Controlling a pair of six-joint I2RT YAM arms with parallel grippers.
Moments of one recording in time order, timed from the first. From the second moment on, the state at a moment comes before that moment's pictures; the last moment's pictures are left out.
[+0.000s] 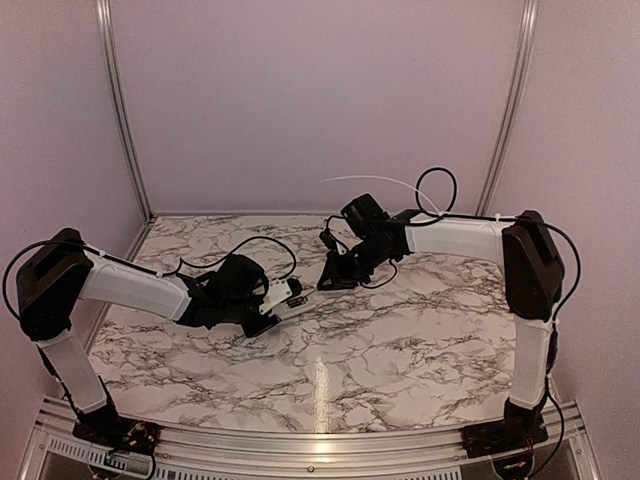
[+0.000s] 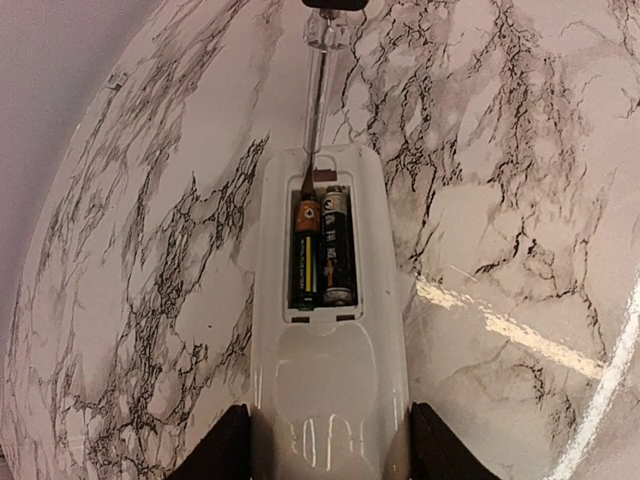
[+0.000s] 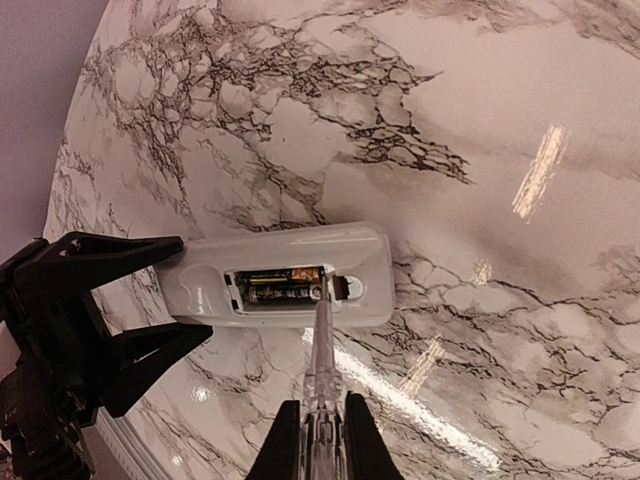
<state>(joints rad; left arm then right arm) -0.84 1.74 0.88 0.07 -0.13 0.42 0.70 2.02 1.57 -0.53 -0.42 0.44</state>
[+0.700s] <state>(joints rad) -0.84 1.74 0.88 0.06 -0.13 0.43 0.65 2.03 1.47 -0.42 -0.61 0.42</state>
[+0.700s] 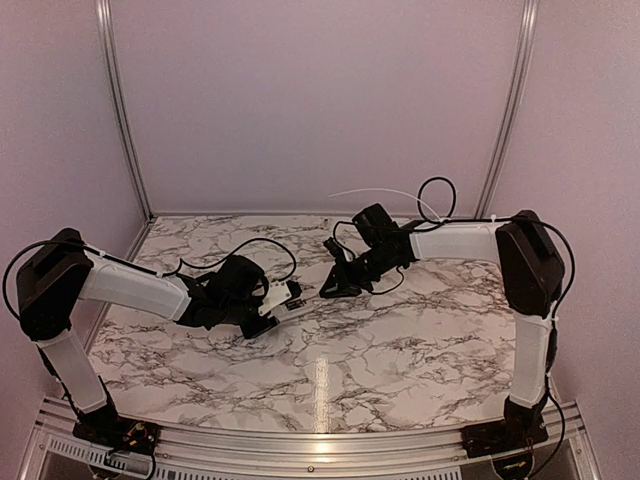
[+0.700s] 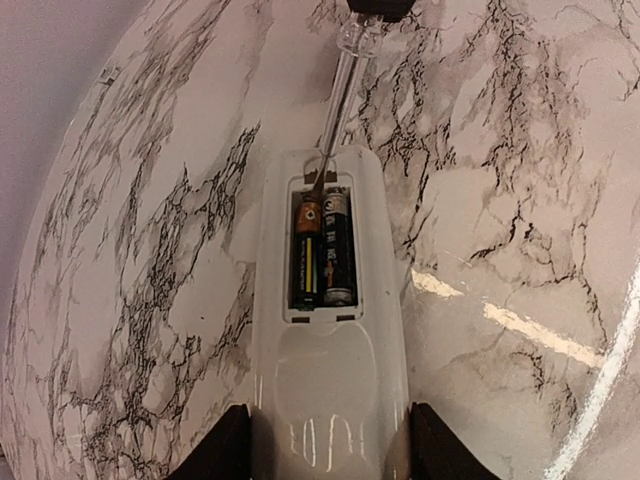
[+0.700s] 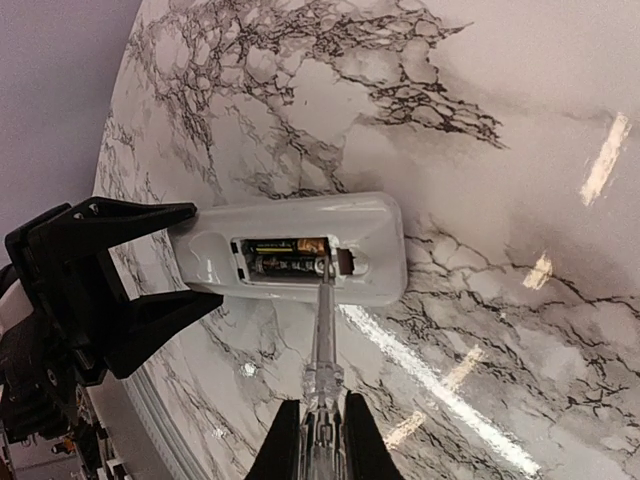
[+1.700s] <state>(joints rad) -0.83 1.50 0.76 0.07 -0.05 0.45 0.59 1.95 1.38 -0.33 -0.92 0.42</state>
